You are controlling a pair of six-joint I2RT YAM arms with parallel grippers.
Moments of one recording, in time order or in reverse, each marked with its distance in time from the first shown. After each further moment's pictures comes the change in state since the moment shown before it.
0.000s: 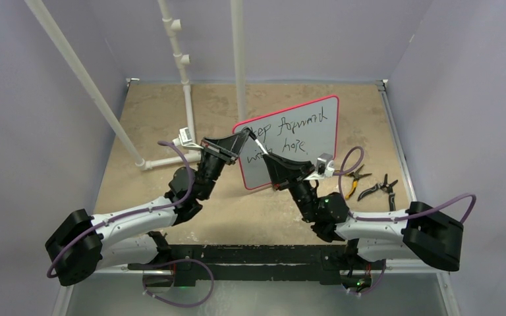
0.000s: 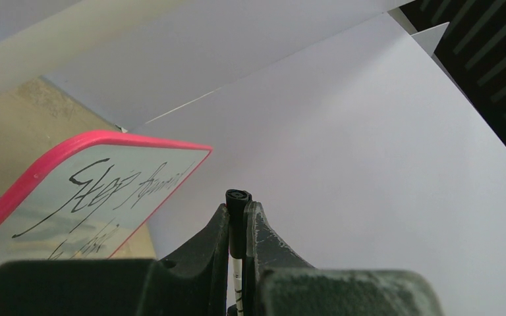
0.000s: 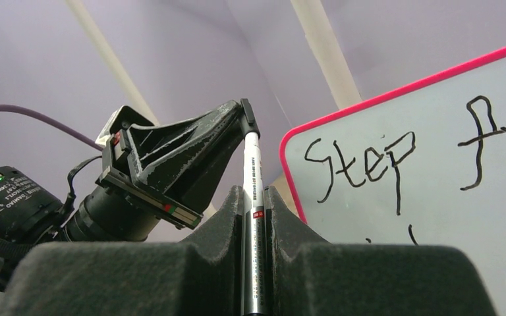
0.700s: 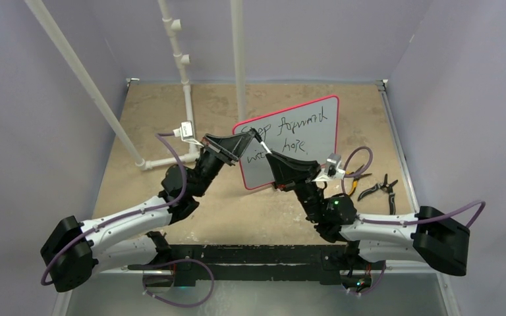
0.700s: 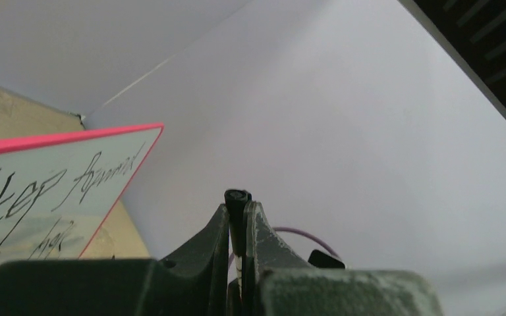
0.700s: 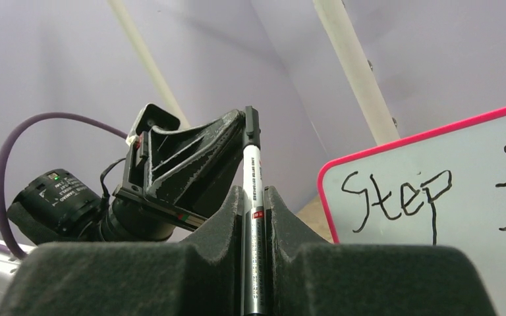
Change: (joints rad) left arm 0.017 -0.064 0.044 -0.031 0.193 0.098; right arm 0.001 -0.061 0.006 0.035 -0.073 0.008
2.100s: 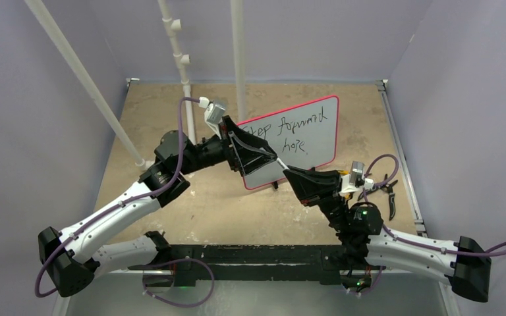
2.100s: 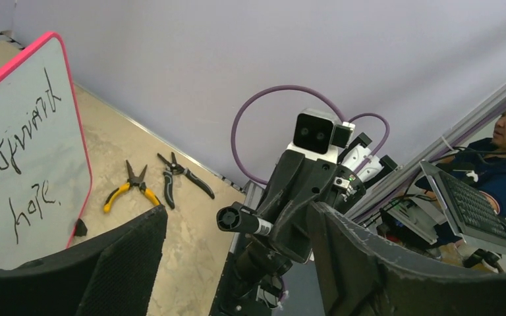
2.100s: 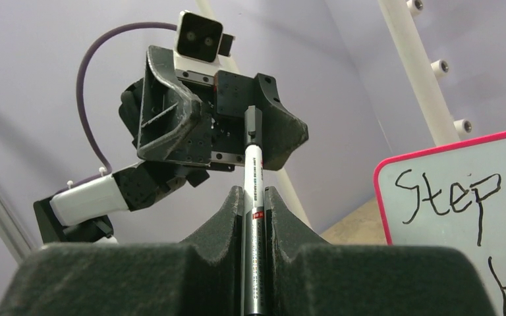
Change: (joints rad) left arm 0.095 -0.008 0.397 -0.644 0.684 0.341; right arm -0.022 -0.442 -0.120 -0.284 -0.212 0.131
